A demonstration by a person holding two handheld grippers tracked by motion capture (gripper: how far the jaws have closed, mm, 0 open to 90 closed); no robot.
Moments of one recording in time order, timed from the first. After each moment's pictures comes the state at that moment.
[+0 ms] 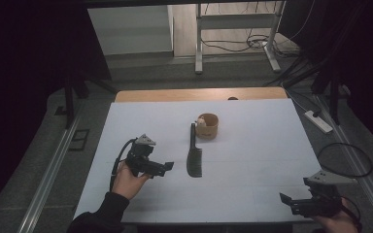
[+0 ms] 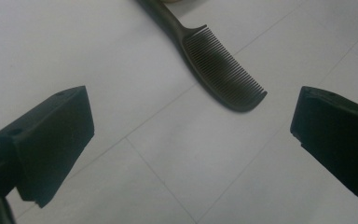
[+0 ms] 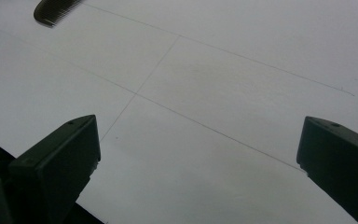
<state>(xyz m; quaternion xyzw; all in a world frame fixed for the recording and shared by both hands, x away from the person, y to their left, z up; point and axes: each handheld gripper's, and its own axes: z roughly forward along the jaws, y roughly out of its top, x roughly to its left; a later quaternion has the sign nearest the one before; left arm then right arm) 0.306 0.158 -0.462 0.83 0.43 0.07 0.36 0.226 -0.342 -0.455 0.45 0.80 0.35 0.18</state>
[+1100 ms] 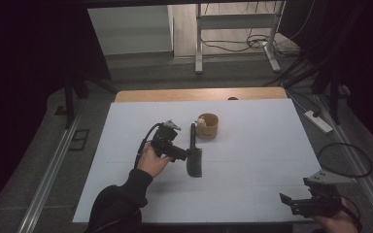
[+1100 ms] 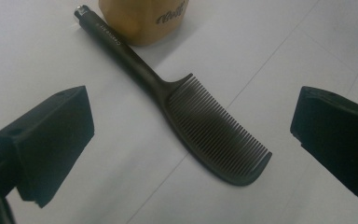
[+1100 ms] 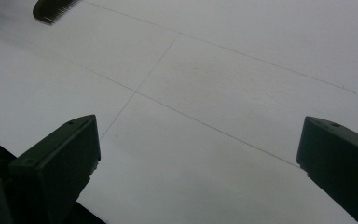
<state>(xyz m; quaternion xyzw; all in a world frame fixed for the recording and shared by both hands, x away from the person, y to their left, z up) 0.372 0.101 -0.466 0.85 0.38 0.05 0.35 0.227 -0.342 -0.456 0.45 0.80 0.34 0.17</state>
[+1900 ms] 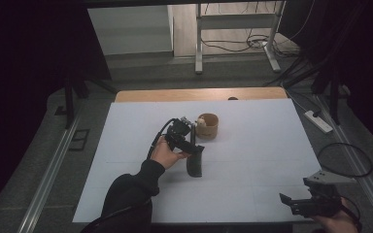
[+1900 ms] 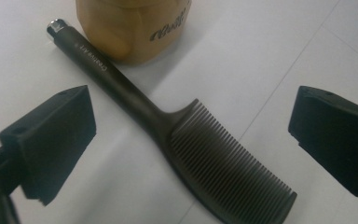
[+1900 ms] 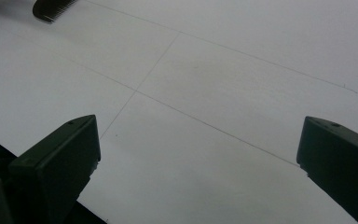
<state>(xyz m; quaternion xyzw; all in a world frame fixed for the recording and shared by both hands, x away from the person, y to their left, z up) 0.406 0.065 -0.478 0.87 0.36 0.04 0.32 0.227 -0.342 -0.456 0.45 0.81 0.34 0.17</state>
